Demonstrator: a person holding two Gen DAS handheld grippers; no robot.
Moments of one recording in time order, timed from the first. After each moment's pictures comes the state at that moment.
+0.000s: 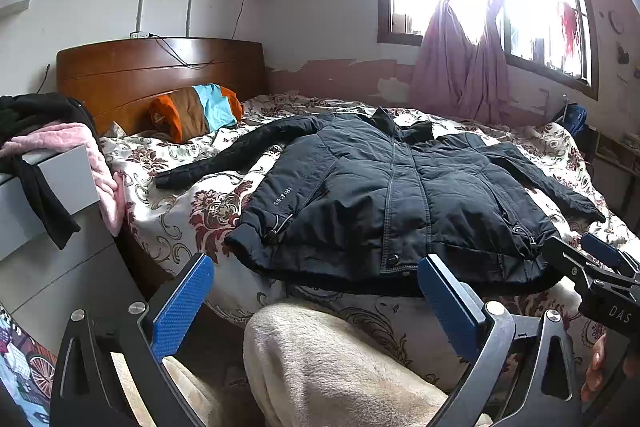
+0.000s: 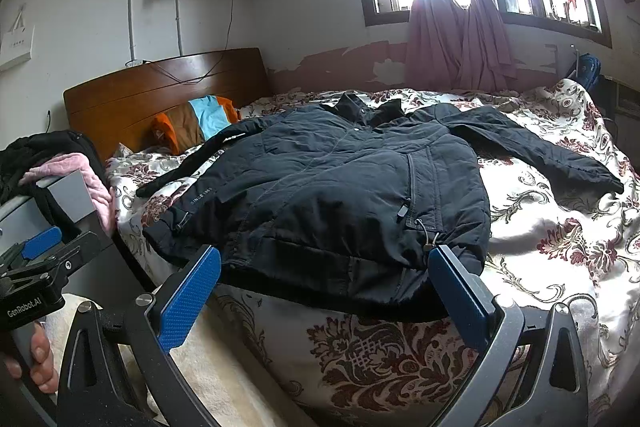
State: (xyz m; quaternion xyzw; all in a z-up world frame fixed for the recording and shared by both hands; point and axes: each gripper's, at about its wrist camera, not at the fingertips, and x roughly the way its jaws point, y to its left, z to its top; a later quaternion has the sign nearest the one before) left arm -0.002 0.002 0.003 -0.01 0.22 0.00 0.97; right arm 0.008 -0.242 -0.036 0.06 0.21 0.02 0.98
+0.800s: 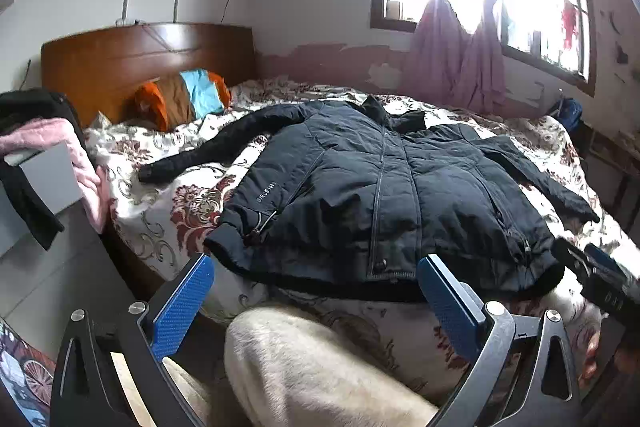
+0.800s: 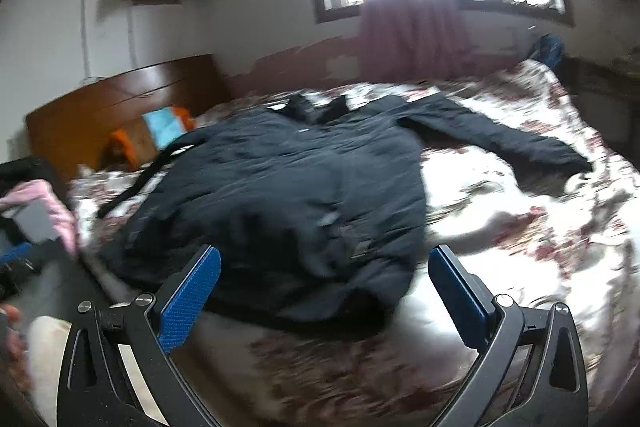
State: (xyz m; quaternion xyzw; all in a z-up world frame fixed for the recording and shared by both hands) left arm 0.031 -0.007 0.011 -0.02 0.26 -0.01 0.97; right arm 0.024 -0.294 -0.046 0.09 0.22 -0.07 0.97
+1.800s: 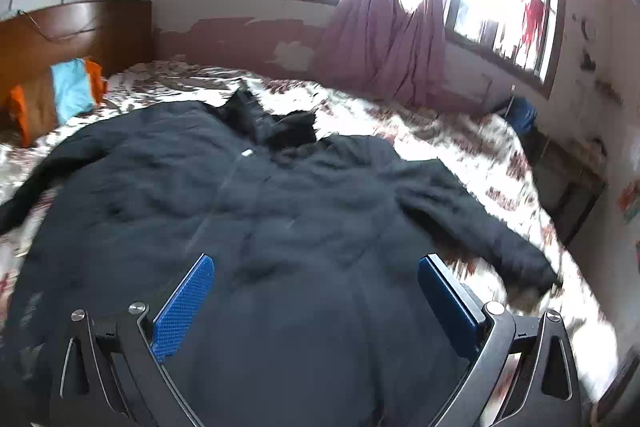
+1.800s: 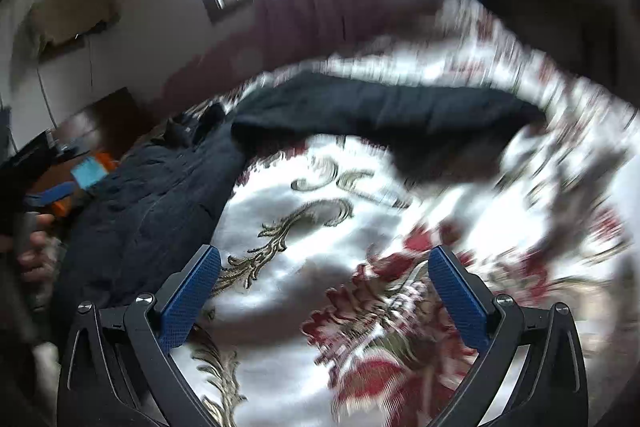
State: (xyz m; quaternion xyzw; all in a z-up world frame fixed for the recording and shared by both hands) left arm 0.283 -0.216 0.026 -0.07 0.29 -0.17 0.94; right arm 0.112 -0.517 -0.086 0.24 0.26 -0.13 0.93
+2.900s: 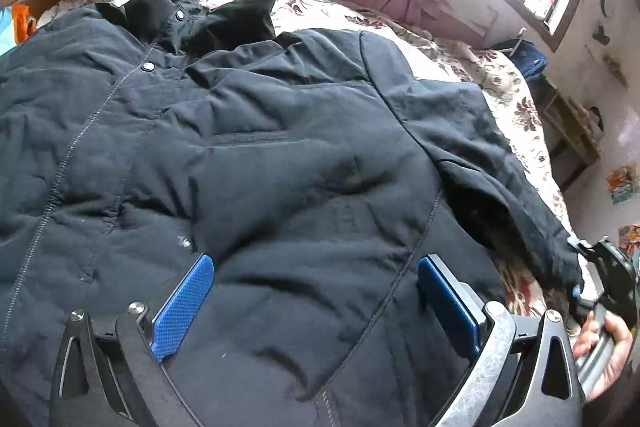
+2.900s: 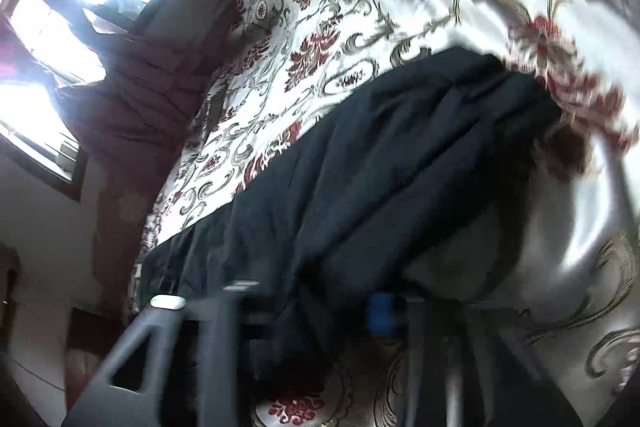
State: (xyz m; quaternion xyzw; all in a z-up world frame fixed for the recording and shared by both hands) left arm 0.429 -0.298 -0.072 -0.05 0.45 -0.23 0.86; right arm 0.246 -0.673 -0.106 0.52 0.18 -0.32 0.77
